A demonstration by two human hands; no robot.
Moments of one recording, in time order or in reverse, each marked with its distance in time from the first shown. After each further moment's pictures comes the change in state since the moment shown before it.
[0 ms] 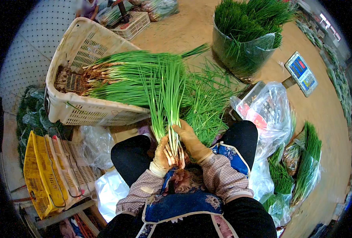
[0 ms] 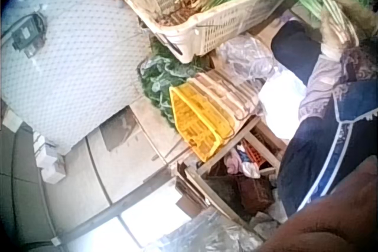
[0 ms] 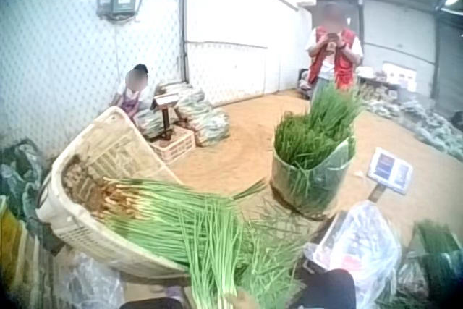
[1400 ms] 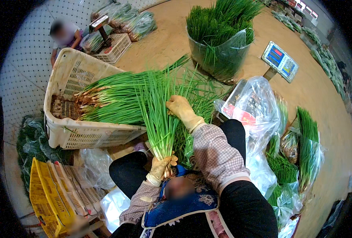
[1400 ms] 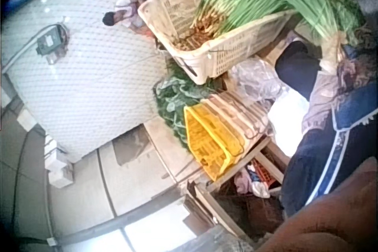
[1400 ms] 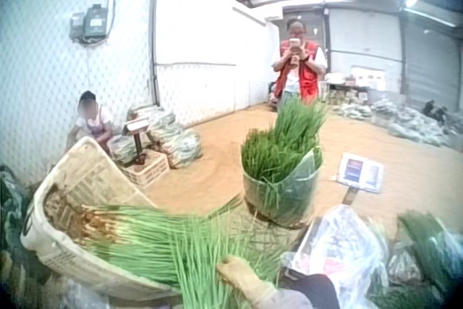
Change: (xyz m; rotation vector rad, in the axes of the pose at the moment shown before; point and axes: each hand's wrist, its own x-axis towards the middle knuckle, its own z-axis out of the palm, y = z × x) left_hand -0.006 0.002 -0.018 0.843 0.007 -0.003; right_hand 0.077 -0.114 -0.034 -0.957 0.328 -0.059
